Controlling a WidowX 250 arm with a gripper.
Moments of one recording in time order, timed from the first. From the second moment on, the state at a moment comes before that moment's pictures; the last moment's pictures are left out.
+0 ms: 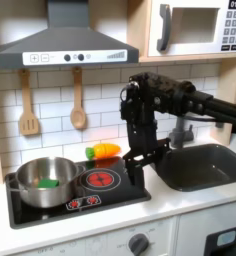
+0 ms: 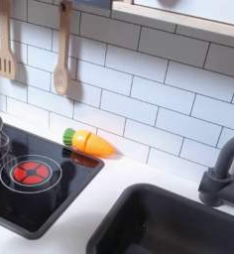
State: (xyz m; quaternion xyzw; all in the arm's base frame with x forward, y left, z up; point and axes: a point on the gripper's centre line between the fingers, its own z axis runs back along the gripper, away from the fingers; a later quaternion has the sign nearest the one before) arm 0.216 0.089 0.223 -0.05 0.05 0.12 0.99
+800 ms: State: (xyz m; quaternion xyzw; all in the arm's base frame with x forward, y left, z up) arm 0.219 0.090 0.215 -0.05 0.05 0.13 0.99
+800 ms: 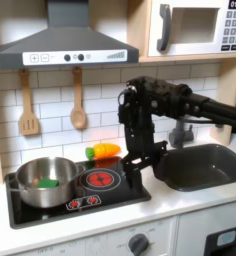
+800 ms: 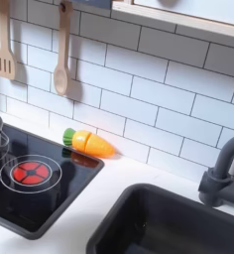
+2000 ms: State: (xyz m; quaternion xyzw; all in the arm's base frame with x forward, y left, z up) arm 0.275 0.089 0.199 -0.06 0.03 0.15 0.99
